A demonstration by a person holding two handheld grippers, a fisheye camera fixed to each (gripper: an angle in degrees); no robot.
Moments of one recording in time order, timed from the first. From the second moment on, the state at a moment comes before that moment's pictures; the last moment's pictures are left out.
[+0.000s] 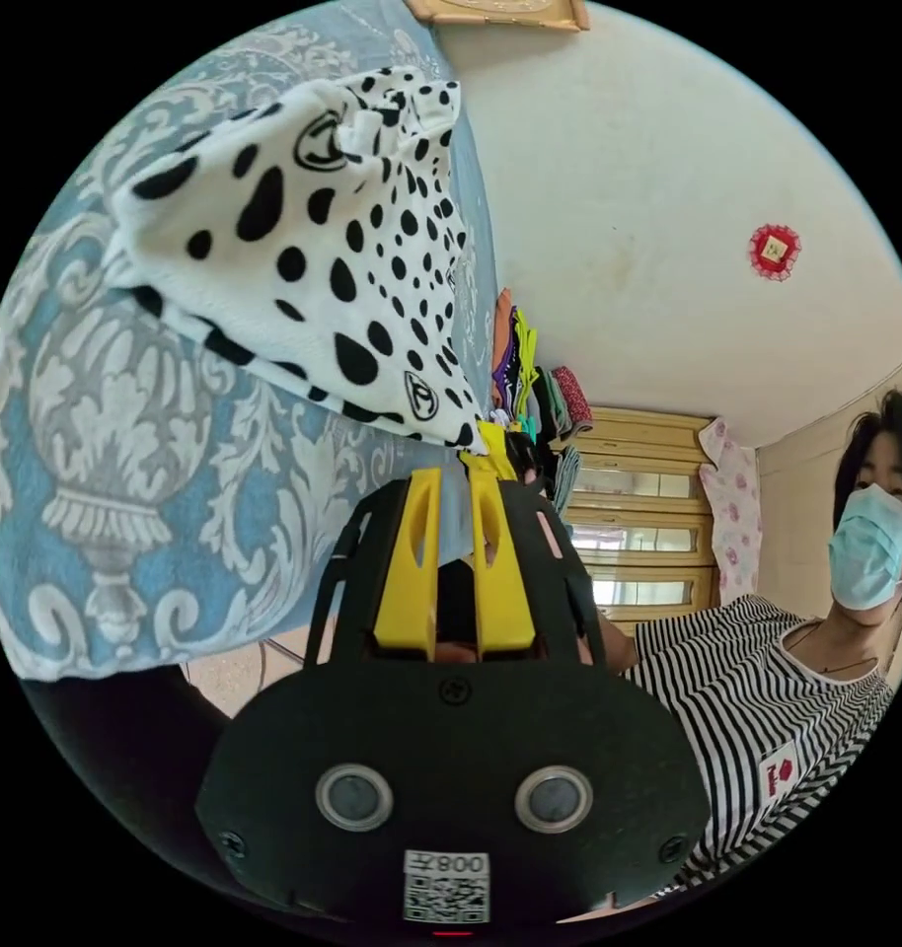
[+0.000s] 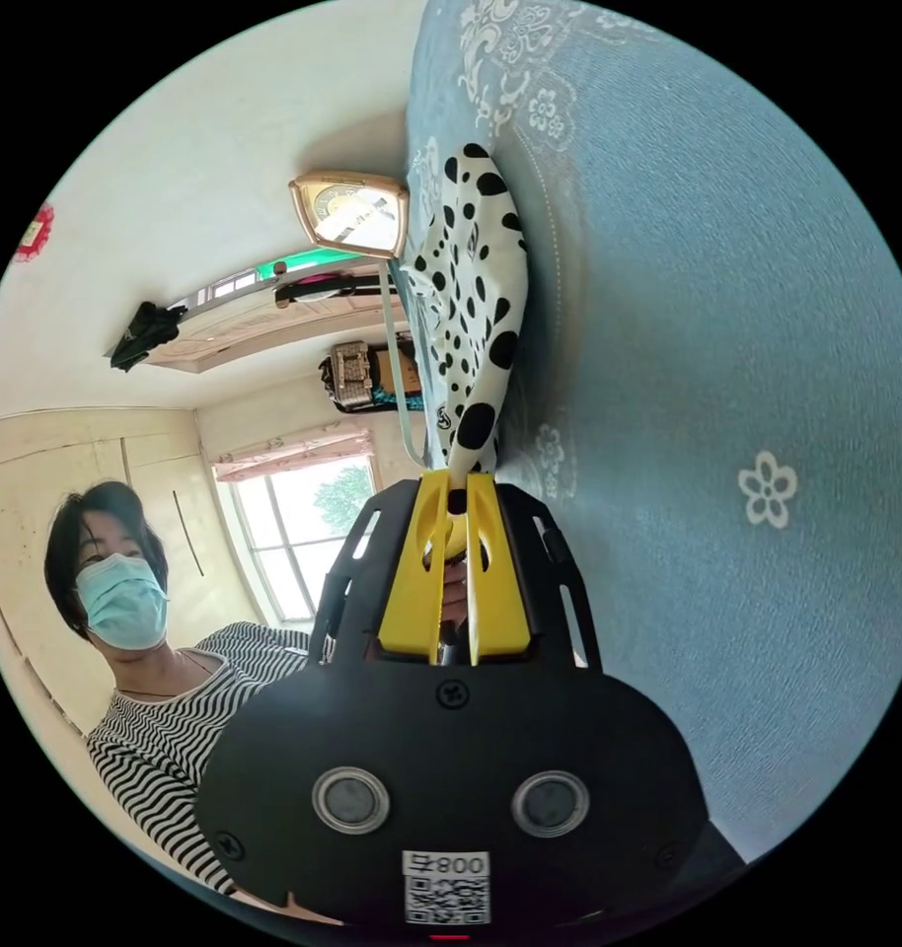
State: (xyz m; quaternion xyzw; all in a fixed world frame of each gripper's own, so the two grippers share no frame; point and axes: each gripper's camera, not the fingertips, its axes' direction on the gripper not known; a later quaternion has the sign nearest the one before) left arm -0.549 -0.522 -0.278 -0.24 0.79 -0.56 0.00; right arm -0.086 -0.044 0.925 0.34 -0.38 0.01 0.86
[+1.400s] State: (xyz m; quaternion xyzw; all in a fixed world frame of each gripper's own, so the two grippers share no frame) left arm -0.538 -0.358 -0.232 -0.28 0.55 -0.76 -0.21; right arm -0.162 -0.037 0.829 0.36 -0.36 -0.05 0.86
